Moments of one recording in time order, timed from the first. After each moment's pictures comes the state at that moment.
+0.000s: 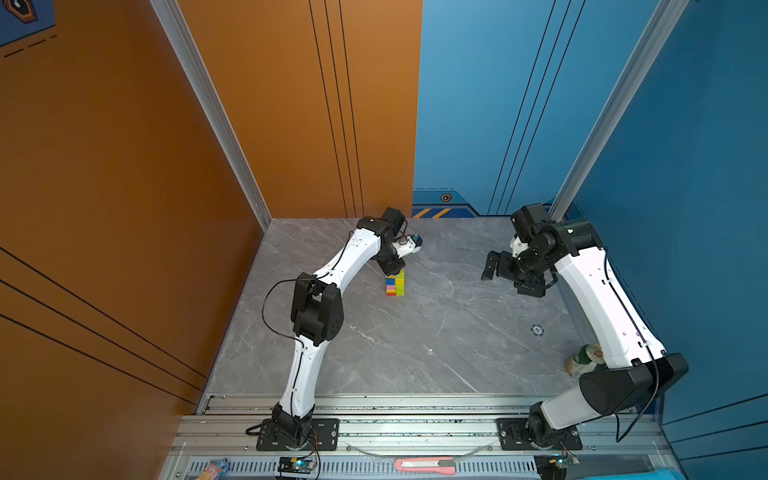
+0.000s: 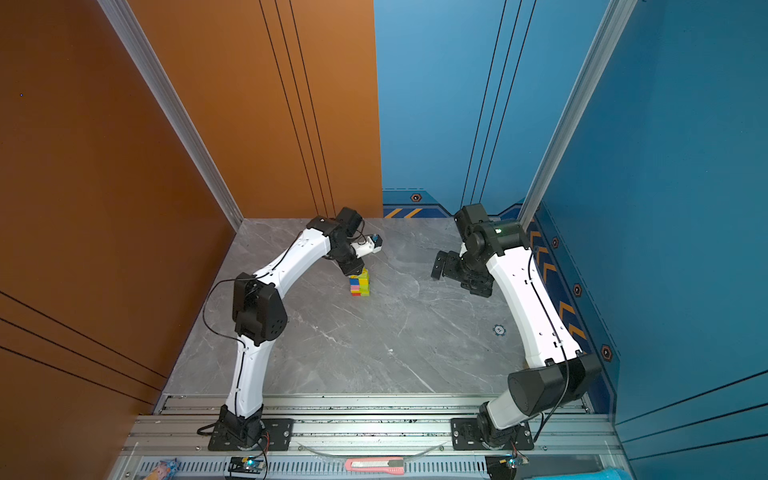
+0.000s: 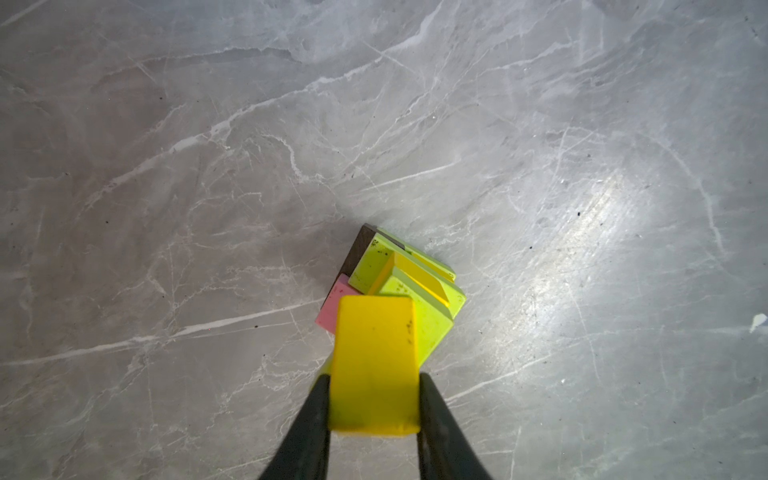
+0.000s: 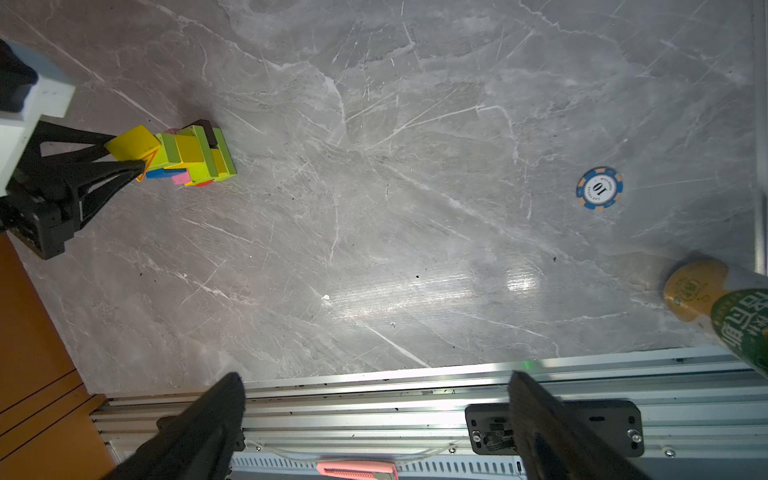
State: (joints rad) left arm -0.47 2.23 2.15 -1.16 0.08 0.56; right arm 0.26 1.54 1.81 -1.54 -0.11 0.57
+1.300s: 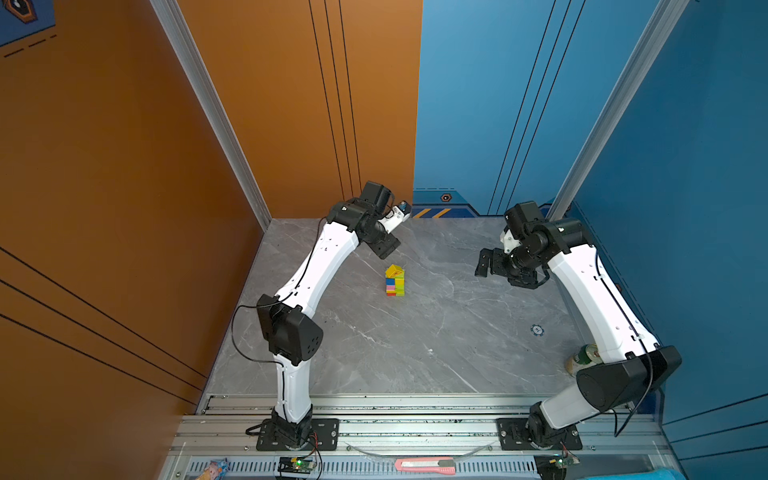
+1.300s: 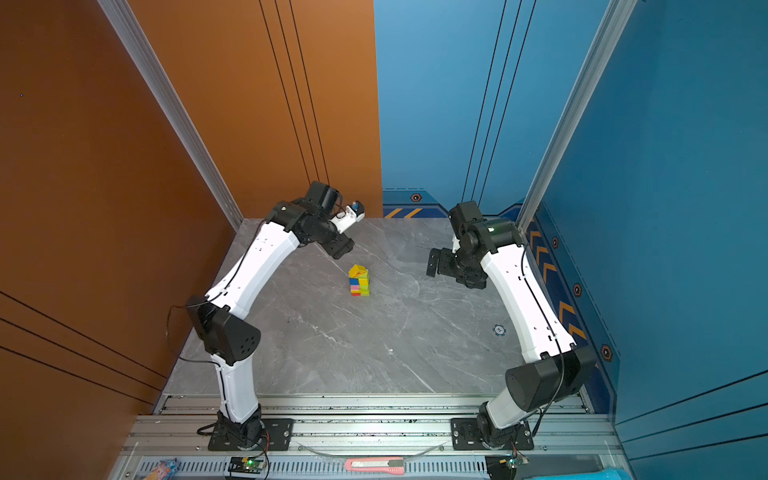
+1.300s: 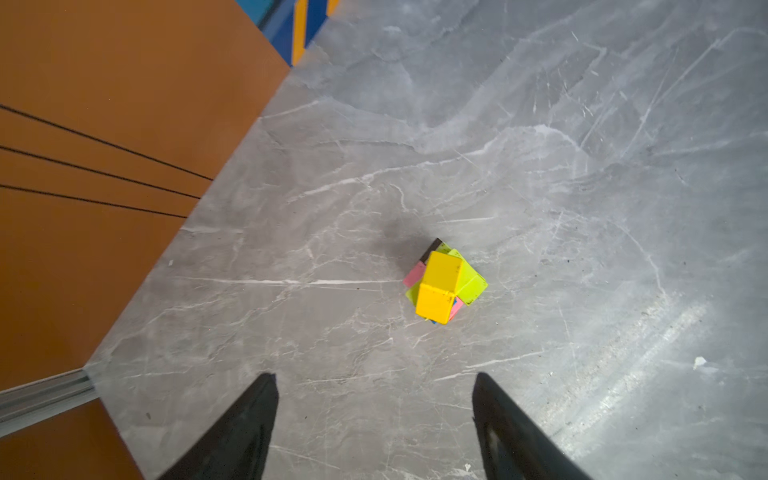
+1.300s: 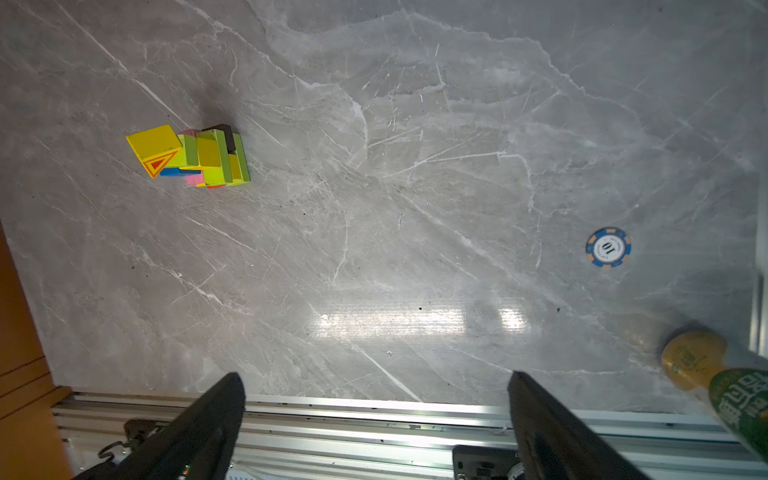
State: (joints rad) left arm -0.44 1.92 2.15 -1.14 -0.05 0.42; right arm 0.31 1.59 1.83 -1.45 -0.08 0.45
